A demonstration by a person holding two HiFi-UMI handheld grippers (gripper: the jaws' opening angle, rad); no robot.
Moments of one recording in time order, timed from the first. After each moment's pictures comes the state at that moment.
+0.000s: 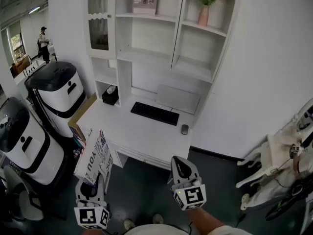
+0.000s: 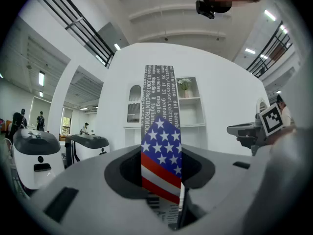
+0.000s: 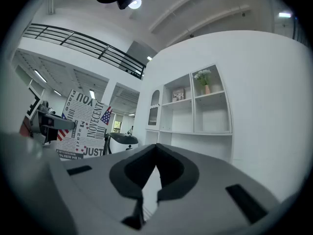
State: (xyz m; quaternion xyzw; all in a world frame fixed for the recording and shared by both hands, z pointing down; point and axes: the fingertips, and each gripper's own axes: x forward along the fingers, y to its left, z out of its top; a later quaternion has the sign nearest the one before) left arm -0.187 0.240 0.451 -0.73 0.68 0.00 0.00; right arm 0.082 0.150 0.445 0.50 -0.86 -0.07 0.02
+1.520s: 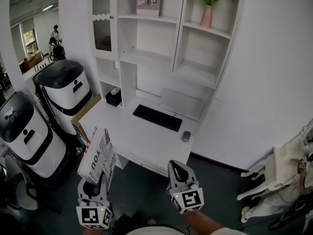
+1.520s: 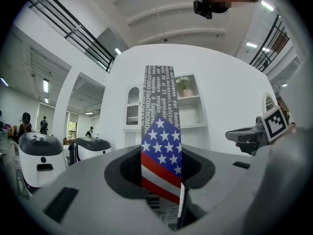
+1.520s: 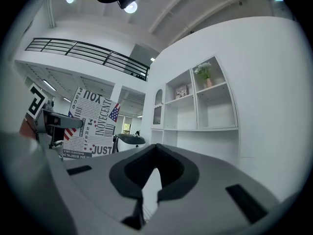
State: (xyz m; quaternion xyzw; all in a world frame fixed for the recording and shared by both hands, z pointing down) left arm -0.117 0.218 0.451 -0.70 0.71 0.00 0.02; right arm 0.121 0.119 0.464 0.44 -0.89 -0.05 0.01
